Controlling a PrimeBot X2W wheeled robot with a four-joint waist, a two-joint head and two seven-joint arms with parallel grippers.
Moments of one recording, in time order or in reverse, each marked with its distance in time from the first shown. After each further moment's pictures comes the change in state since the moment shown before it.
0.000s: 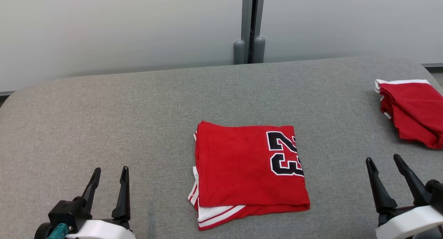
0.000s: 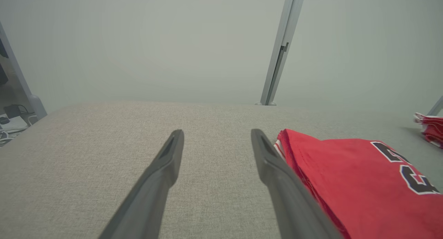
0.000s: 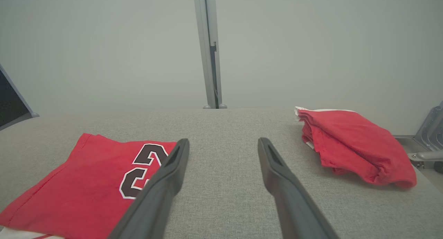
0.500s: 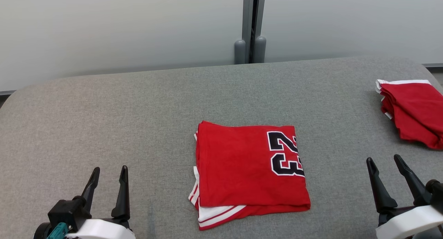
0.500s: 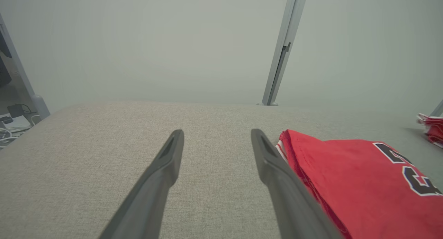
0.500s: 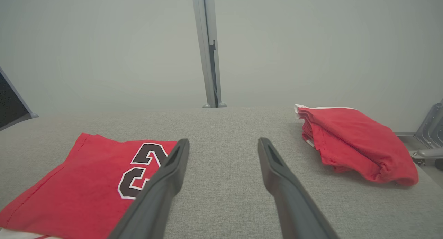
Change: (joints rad) left arm 0.000 0.006 -0.007 -0.011 -0.006 0.015 0.008; right arm -0.005 -0.001 -0.001 0.018 0.008 0.000 -0.008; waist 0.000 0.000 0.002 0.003
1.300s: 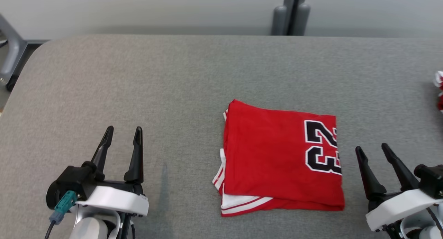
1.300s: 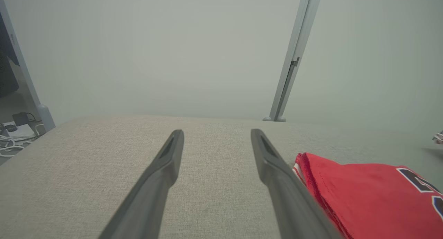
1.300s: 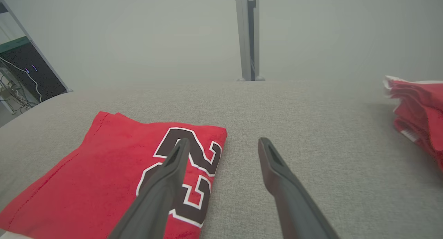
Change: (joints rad) left arm -0.162 -0.013 -0.056 0.024 -0.006 -0.023 -0.053; right arm -0.098 -0.014 0.053 0.085 0.054 0.000 -0.006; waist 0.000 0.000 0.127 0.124
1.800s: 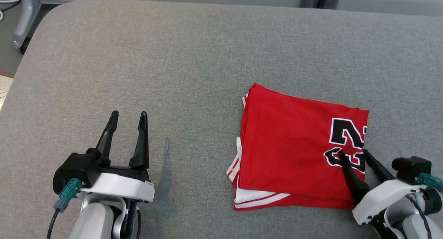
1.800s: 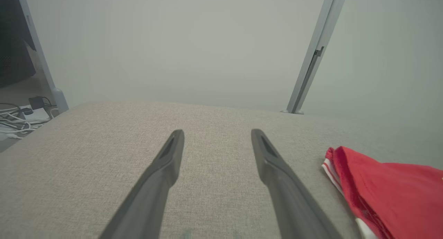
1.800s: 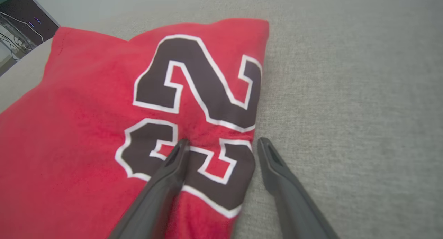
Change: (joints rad) left arm -0.094 -0.027 -0.017 0.060 -0.007 -0.020 -0.044; right arm -0.121 -0.007 0.109 0.261 0.084 0.000 0.034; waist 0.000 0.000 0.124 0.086
